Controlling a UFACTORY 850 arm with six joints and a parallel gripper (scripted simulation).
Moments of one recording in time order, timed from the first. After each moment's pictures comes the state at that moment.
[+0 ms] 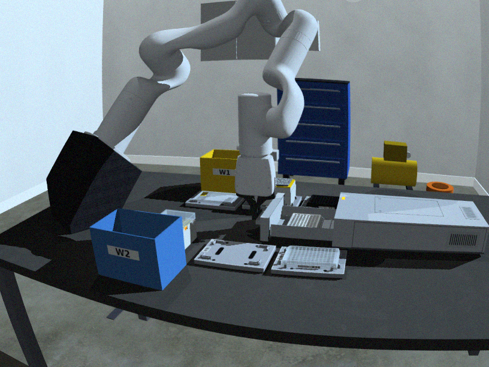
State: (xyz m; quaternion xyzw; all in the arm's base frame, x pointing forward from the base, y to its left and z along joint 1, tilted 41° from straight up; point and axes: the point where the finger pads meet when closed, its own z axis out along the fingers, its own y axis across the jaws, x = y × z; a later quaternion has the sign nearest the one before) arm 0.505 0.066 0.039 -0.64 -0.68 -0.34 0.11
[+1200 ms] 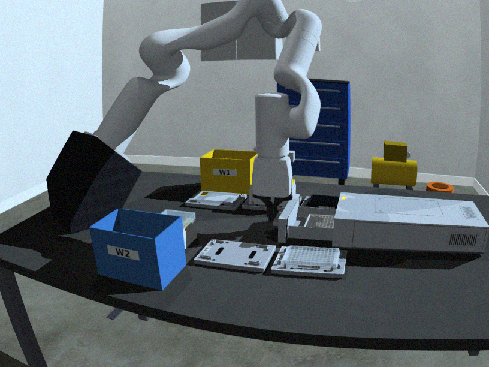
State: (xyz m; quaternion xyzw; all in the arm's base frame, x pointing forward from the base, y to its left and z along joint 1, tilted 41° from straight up) arm 0.548 0.064 0.054 -0.64 -0.68 -0.34 0.11
